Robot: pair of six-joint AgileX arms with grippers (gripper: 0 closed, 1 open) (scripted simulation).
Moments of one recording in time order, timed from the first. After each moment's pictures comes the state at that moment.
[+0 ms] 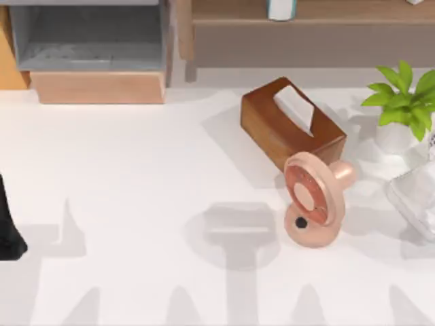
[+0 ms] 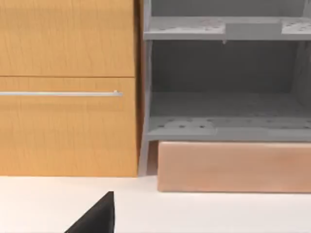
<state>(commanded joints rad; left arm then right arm) 0.00 0.00 0.00 0.00 0.00 0.00 0.00 0.00 0.00 0.00 0.00 0.00</state>
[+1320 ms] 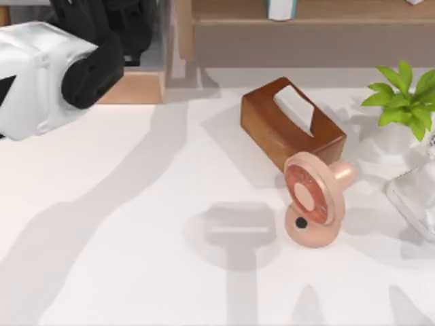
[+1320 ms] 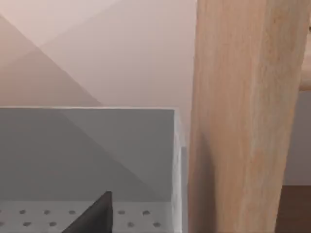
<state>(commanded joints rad) -0.60 1.59 1.19 0.44 -0.55 0.02 0.00 0.00 0.00 0.00 0.00 0.00</state>
